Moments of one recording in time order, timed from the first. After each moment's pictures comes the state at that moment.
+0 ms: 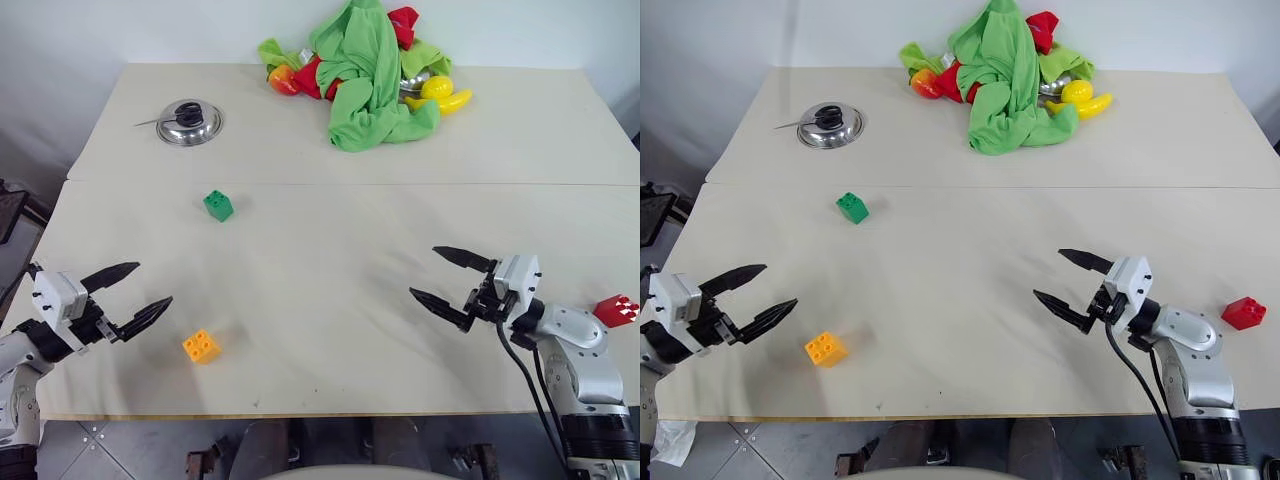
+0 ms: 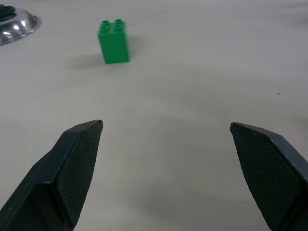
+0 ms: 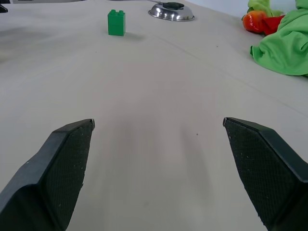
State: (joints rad) left arm 0.08 0.72 0.50 0.13 -0.48 -0.06 -1.01; right arm -0.09 -0.57 -0.16 -0.02 0.44 -0.07 1.05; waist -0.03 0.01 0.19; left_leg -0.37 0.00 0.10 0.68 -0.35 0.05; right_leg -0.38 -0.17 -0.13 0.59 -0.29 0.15
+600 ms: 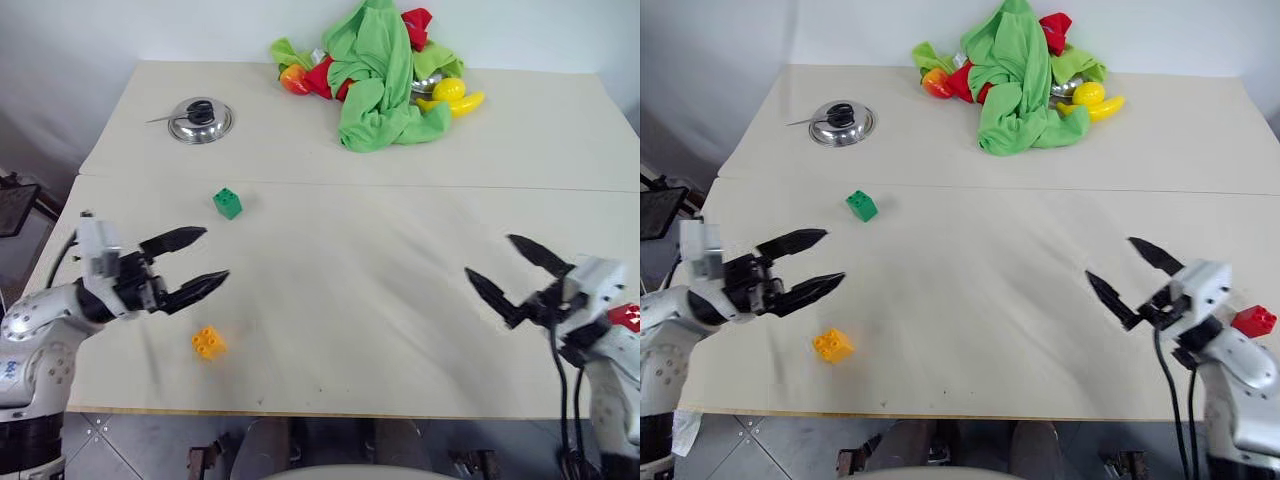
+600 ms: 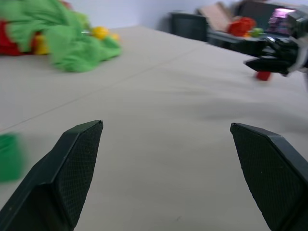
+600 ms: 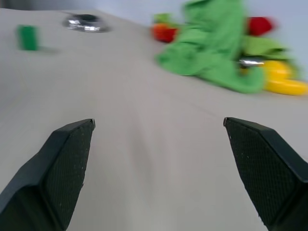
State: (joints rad) left arm -0.12 0.72 0.28 -0.26 -0.75 0.38 -0.99; right arm 0.22 -0.54 -0.51 -0.30 0.54 -0.01 0.77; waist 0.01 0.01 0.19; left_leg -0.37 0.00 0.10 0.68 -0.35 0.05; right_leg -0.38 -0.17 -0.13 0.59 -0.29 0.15
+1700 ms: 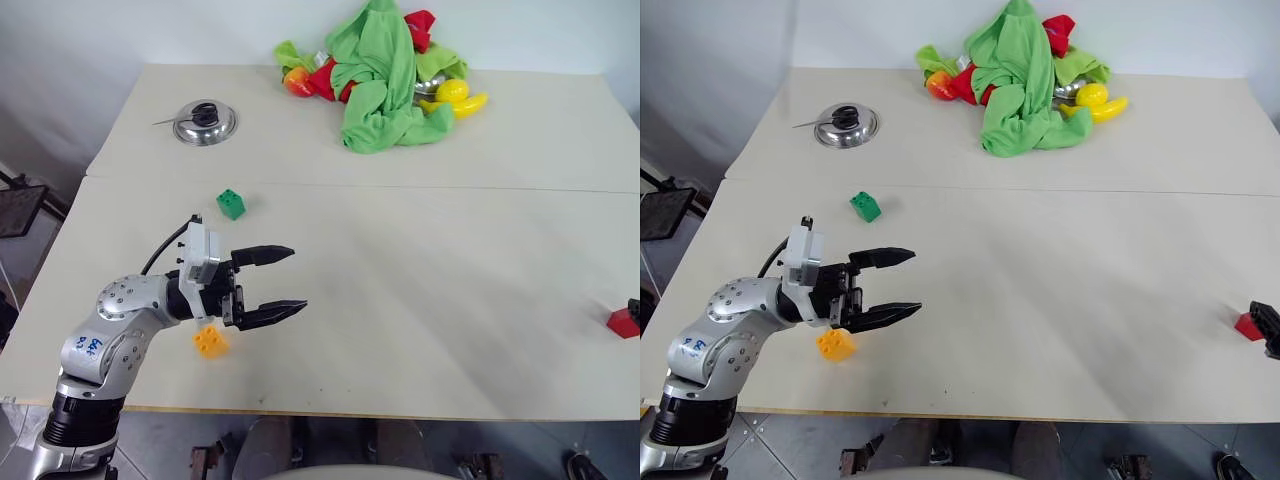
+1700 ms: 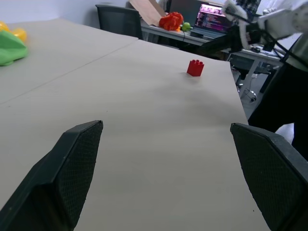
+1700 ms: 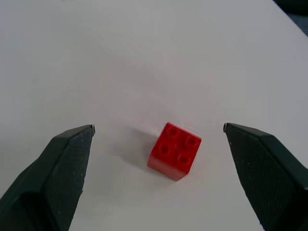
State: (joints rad) left arm -0.19 0.63 0.07 -0.36 -0.70 0.44 -0.98; right arm 0.35 -0.82 -0.94 -0.30 0.93 0.95 0.07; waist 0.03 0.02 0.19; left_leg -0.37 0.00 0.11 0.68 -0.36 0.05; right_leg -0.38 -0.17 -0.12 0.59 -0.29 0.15
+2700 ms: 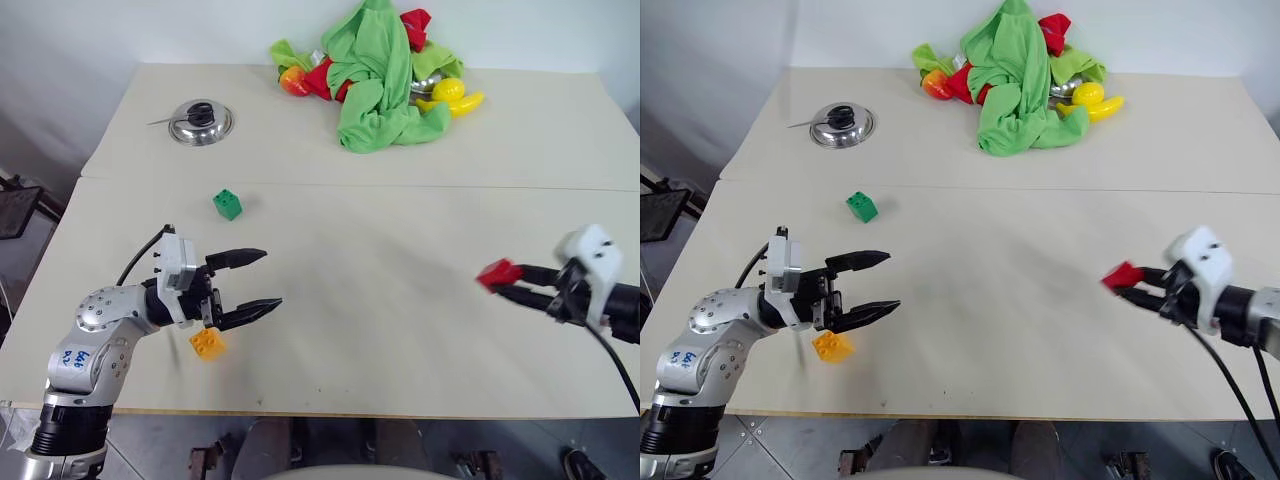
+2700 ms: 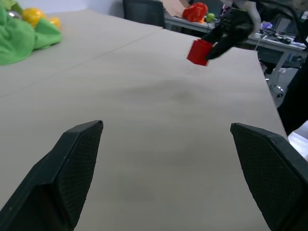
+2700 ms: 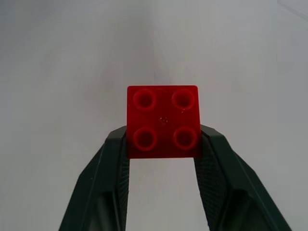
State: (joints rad) left arm -0.11 0.65 0.15 -0.19 -0.62 0.26 -1.07; right arm -0.05 -1.11 -0.16 -0.15 0.46 0.33 1.10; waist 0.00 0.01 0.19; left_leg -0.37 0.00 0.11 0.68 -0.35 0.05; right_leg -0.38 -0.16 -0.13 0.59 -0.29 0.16
